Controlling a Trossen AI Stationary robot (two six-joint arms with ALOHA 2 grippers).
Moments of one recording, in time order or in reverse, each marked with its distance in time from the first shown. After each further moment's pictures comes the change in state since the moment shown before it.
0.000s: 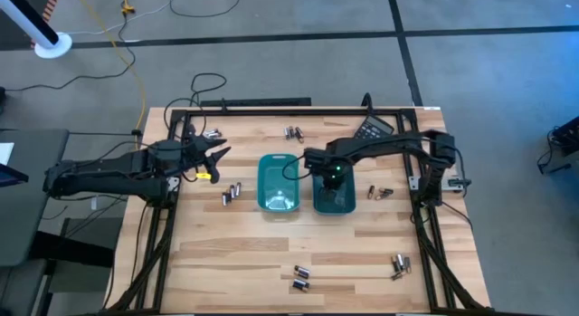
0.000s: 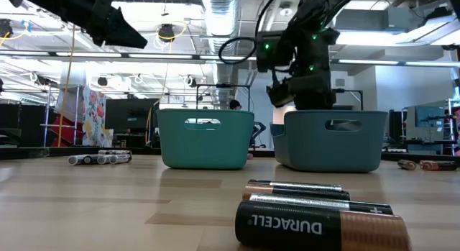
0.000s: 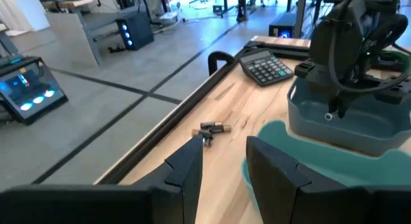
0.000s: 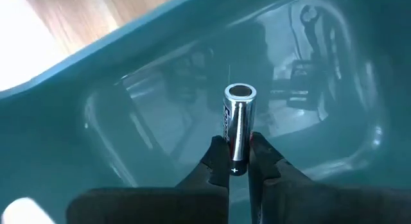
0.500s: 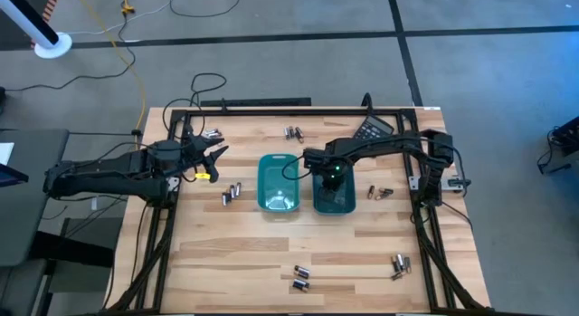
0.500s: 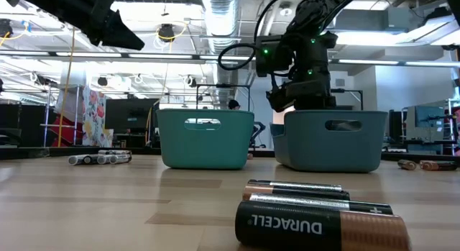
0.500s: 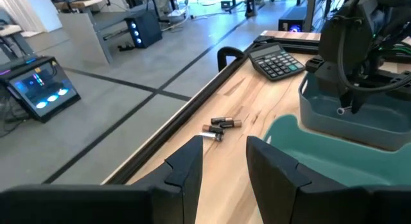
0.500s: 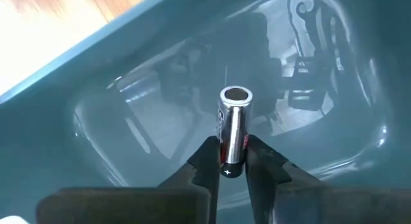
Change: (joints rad) left arm 0.000 -0.014 0.000 -0.028 -0.040 0.016; right arm 0.000 0.013 -0.001 0.002 -0.001 0.036
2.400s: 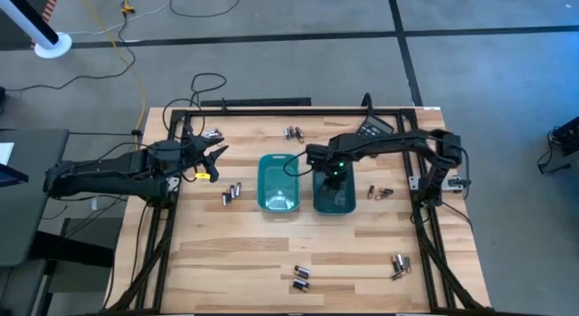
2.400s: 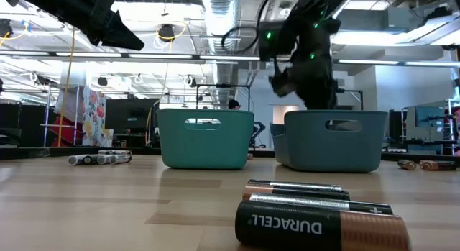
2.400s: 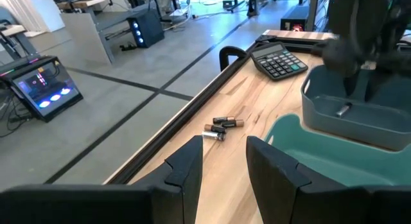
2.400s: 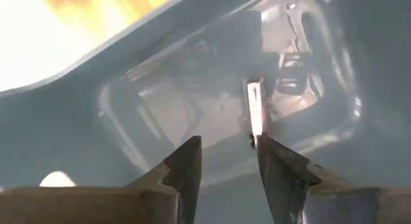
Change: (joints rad) left arm 0.000 0.000 0.000 -0.002 -0.007 0.001; right arm -0.005 -0.079 0.043 -0.092 0.000 0.009
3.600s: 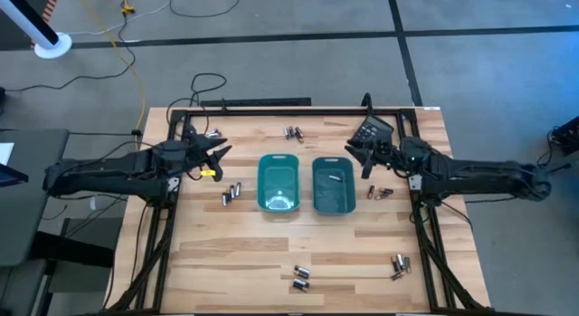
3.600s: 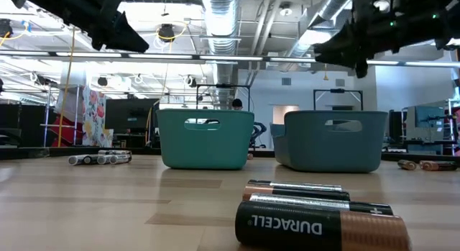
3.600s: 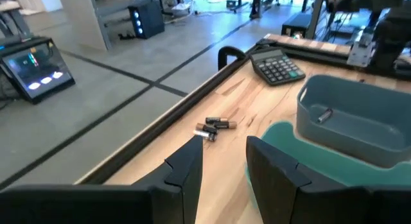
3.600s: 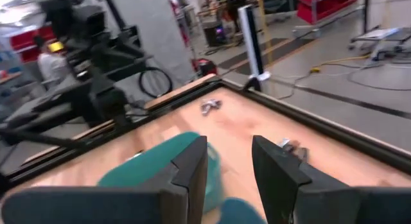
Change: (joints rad) left arm 0.000 0.062 0.000 0.044 -0.004 -0.107; right arm -0.077 -1.064 -0.935 1.298 0.275 -0.002
